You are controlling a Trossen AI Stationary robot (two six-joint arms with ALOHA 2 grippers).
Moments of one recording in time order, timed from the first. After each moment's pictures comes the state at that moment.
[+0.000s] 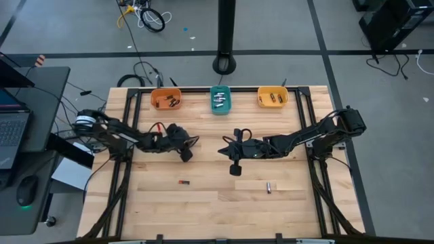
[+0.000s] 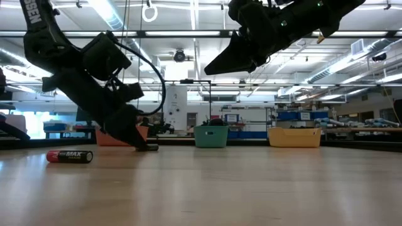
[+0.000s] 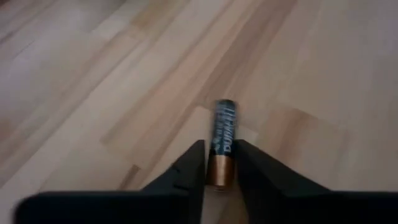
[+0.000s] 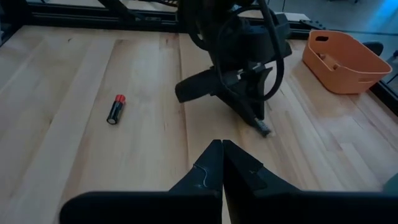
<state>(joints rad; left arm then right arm) 0.05 1.53 0.35 0.43 -0.39 -0.30 0.16 1.60 0.85 0.28 0.29 0.05</state>
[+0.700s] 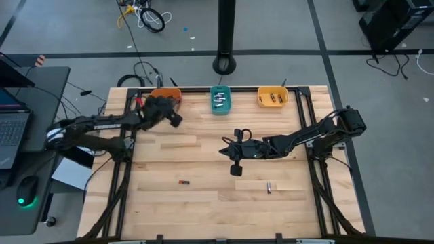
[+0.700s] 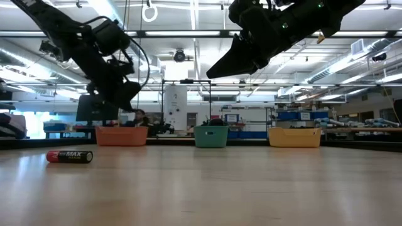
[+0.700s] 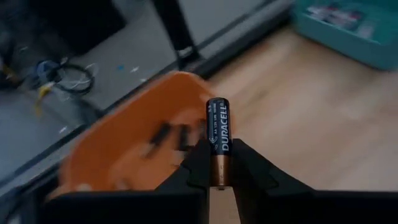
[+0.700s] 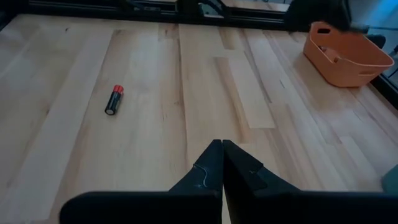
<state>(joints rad) 0.49 1.13 0.51 -0.07 -0.53 -0.14 0.16 1.60 0.85 0.25 0.29 0.05</state>
